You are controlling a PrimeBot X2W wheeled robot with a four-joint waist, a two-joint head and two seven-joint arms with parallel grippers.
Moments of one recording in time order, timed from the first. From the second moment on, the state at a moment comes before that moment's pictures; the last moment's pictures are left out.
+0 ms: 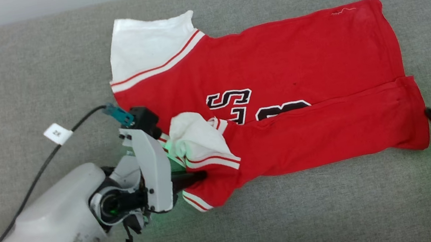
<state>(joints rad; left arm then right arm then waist) -0.97 0.58 -1.26 0.45 -1.60 -0.13 0.50 -0.23 -0.40 -0.08 -0.08 0.54 0.13 0.64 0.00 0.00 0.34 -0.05</state>
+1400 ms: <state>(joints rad) -0.86 0.76 -1.26 0.10 -1.51 -0.13 0.35 -0.08 -0.58 0.00 -0.17 0.63 0.13 1.06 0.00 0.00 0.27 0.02</state>
